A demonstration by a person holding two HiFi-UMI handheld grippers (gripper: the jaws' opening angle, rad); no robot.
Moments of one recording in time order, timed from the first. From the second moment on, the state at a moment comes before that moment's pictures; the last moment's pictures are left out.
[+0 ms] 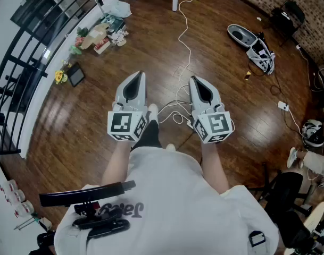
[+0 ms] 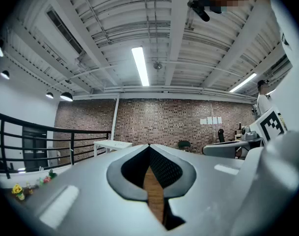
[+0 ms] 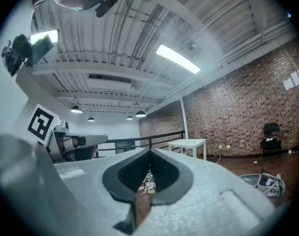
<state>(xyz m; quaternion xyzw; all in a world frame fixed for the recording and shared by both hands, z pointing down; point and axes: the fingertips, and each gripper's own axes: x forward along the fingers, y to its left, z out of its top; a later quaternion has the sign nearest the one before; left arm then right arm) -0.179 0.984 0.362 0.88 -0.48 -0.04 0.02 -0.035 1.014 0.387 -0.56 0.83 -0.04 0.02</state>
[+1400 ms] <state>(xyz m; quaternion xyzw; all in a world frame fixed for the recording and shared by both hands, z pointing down) -0.153 0.356 0.354 0.88 -0.46 -0.06 0.03 -0.050 0.370 0.359 -0.51 0.86 -0.04 0.03</state>
